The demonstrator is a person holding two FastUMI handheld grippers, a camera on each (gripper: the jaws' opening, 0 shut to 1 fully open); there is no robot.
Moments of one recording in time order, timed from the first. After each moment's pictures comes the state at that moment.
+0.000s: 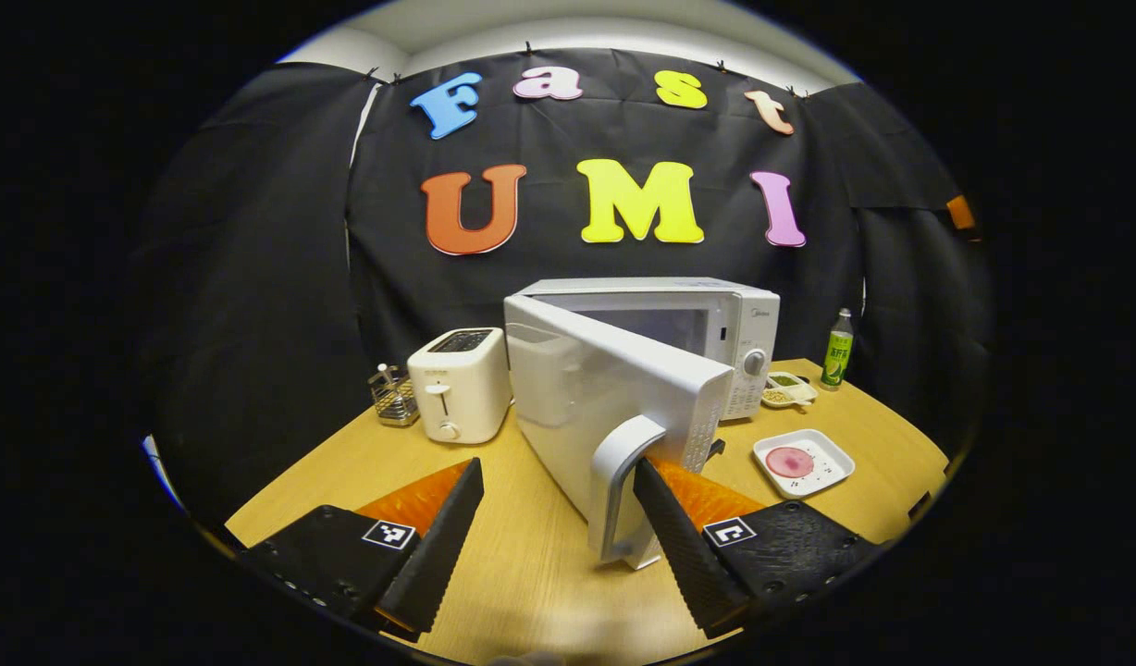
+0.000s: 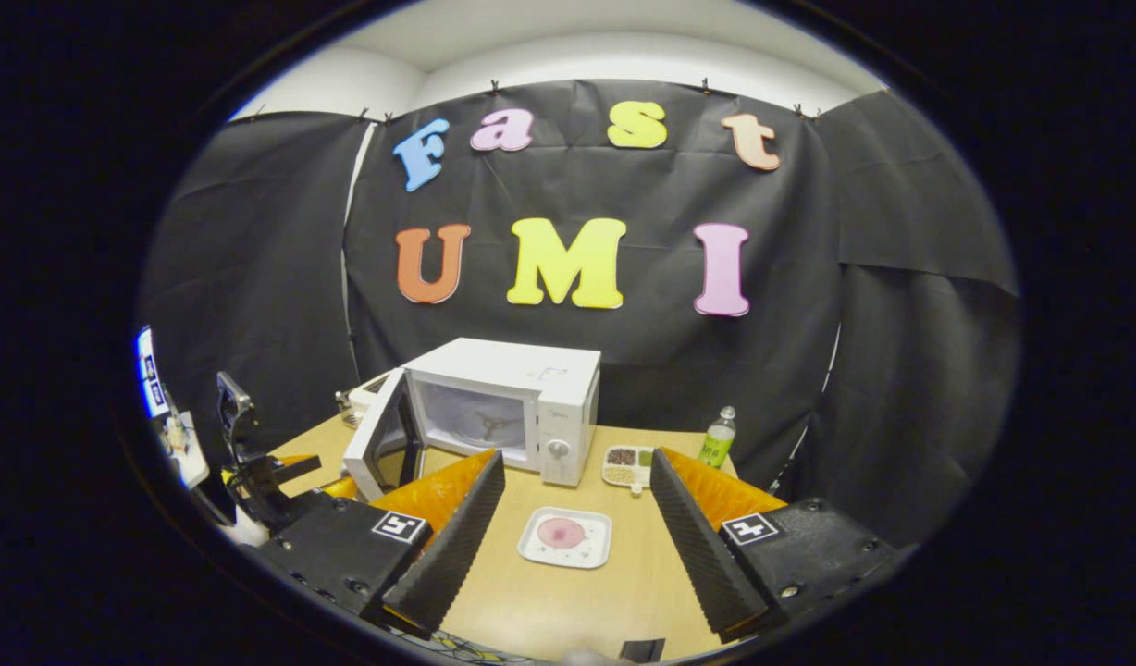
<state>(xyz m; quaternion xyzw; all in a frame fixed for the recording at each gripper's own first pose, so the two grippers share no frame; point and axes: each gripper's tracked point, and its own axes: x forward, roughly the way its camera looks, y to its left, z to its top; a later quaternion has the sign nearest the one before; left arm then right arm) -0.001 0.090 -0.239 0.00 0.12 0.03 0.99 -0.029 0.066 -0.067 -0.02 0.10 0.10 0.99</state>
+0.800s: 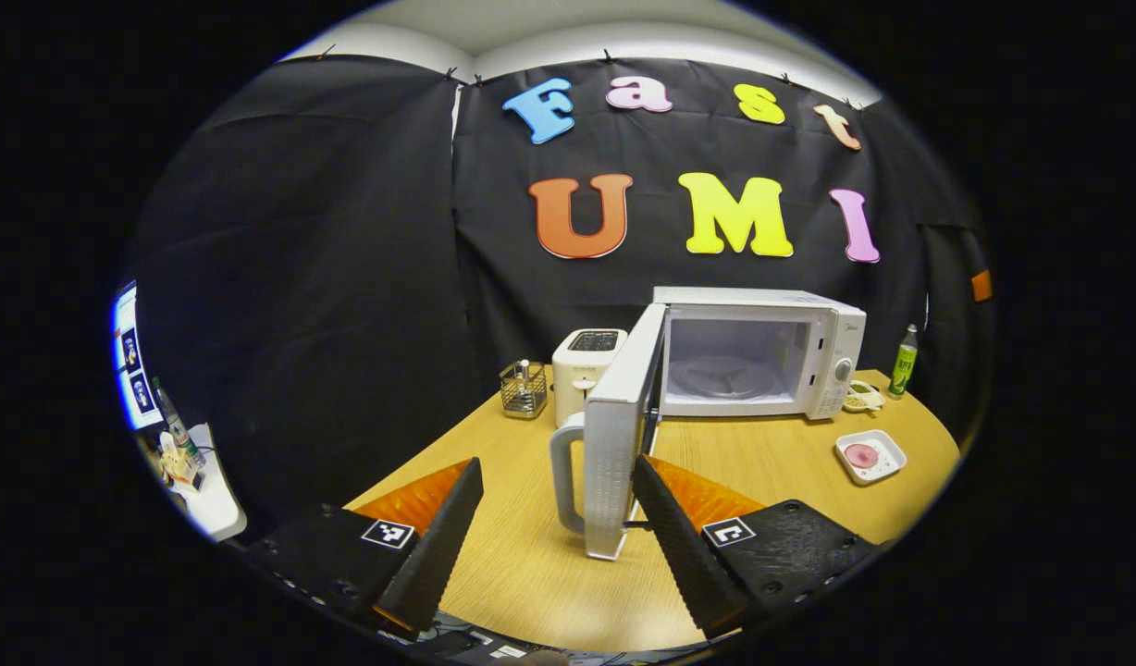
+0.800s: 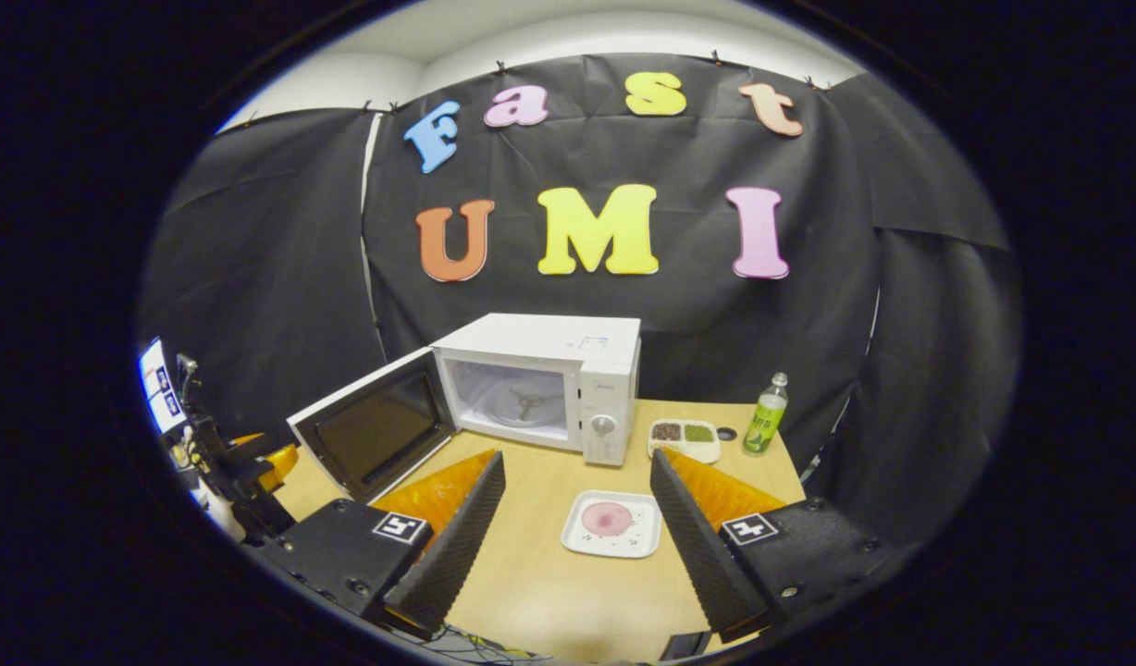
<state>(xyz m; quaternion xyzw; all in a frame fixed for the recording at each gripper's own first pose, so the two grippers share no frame) -0.067 0.197 -0.217 -0.01 0.11 0.13 0.99 0.002 0.095 -0.111 0.00 0.15 0.14 0.98</state>
